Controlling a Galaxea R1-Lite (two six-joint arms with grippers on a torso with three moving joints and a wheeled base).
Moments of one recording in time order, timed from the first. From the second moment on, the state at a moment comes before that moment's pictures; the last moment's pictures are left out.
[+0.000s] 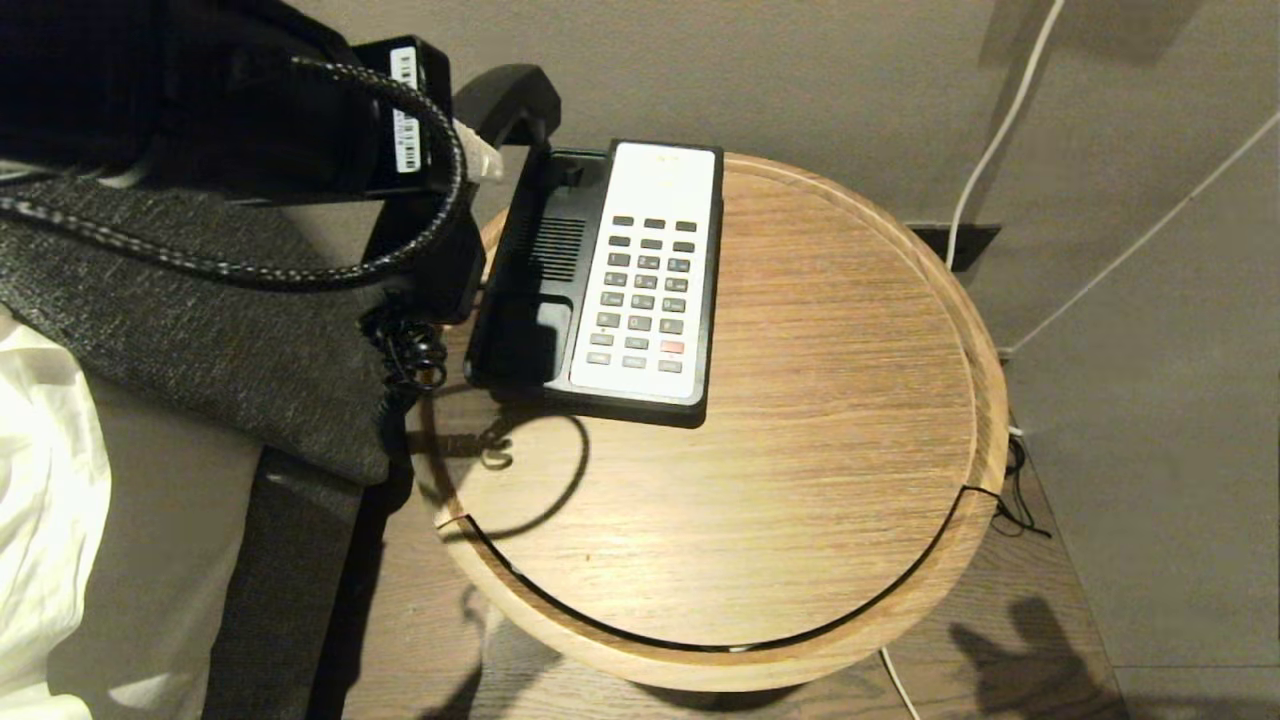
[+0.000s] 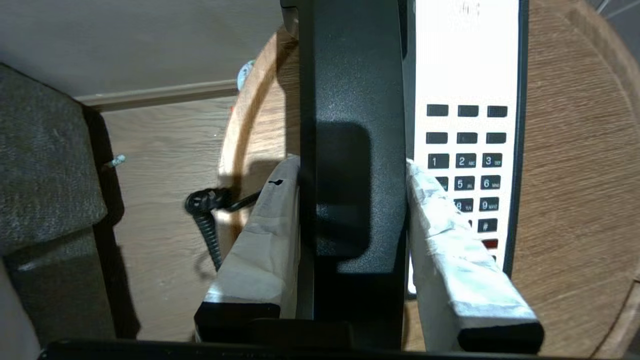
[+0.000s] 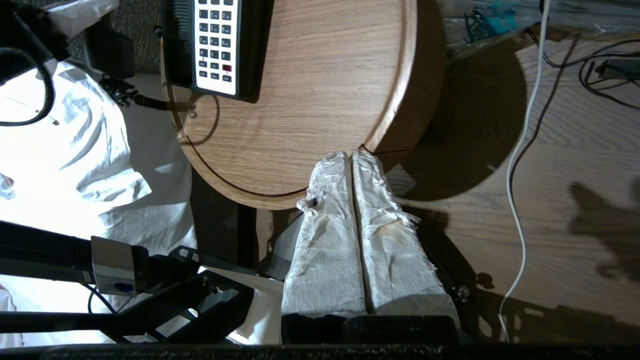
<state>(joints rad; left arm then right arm) -0.75 1.54 -1.82 0.61 0.38 -0.23 1.01 1.11 -1.90 1.20 -0.44 0.63</state>
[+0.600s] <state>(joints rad) -0.76 1.61 -1.87 0.61 0.40 -0.24 1.01 1.07 -1.84 1.18 -0.44 0.63</state>
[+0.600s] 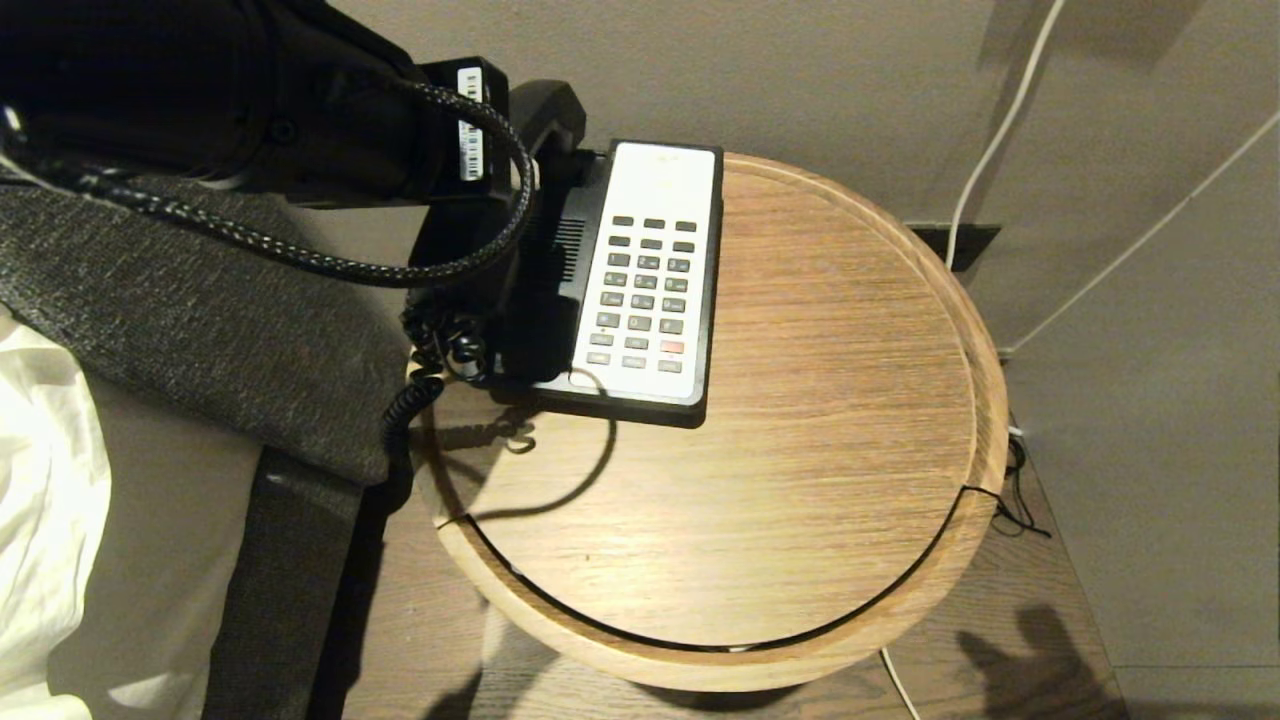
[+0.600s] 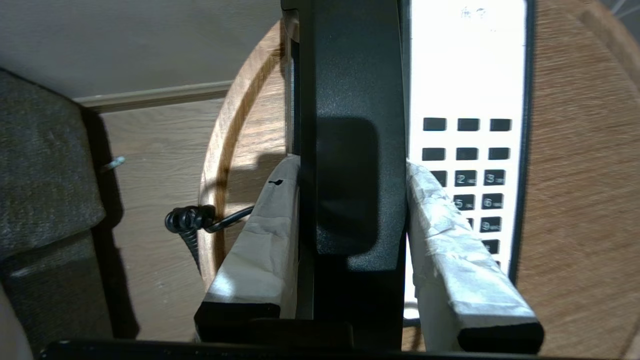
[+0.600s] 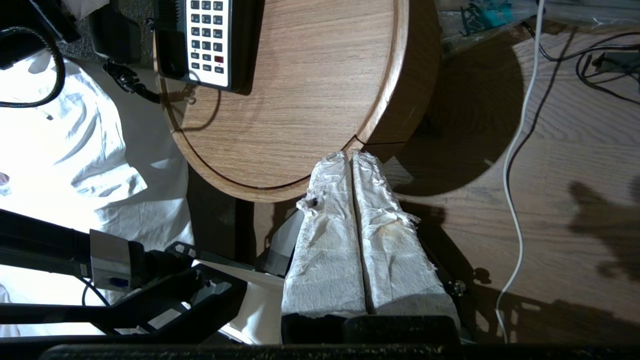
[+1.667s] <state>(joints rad) -0.82 1.67 -1.91 0.63 0.48 -0.28 1.01 1.05 -1.79 1.18 -0.44 0.63</state>
